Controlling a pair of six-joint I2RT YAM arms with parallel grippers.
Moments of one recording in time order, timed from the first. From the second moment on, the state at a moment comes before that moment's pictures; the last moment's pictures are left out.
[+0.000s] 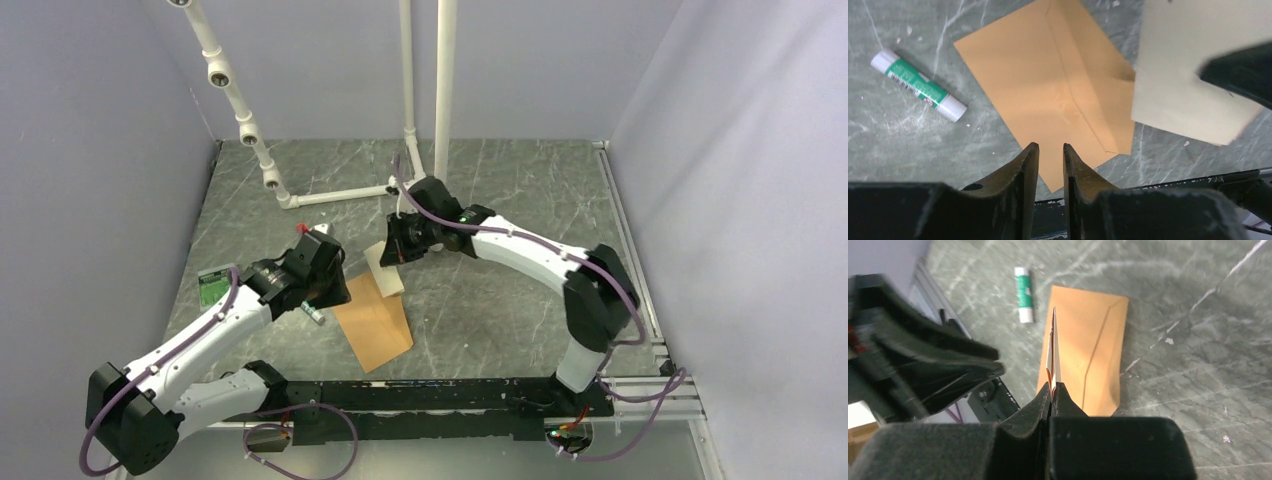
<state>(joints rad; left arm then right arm) -0.63 1.03 0.84 -0.78 -0.12 -0.75 0.79 1.67 1.31 -0.31 -0.42 0.47</state>
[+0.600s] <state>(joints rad) -0.63 1.21 0.67 -0.65 0.03 -0.84 0.80 1.96 1.37 -0.42 -0.45 0.44</state>
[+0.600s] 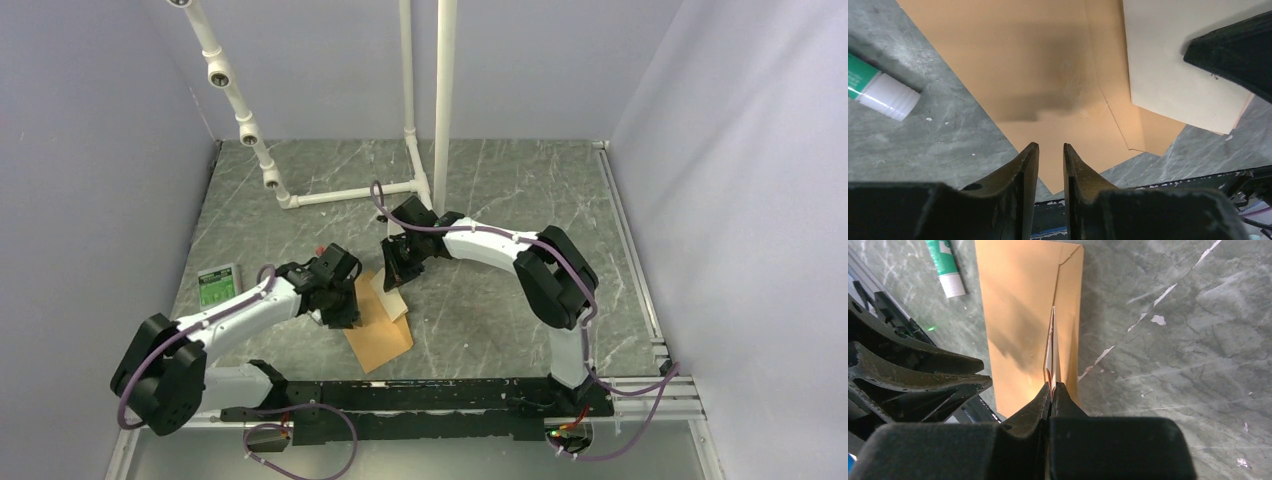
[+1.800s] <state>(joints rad) -0.70 1.26 0.59 -0.58 0.00 -0.96 0.82 1.99 1.26 -0.28 -0.44 0.51</state>
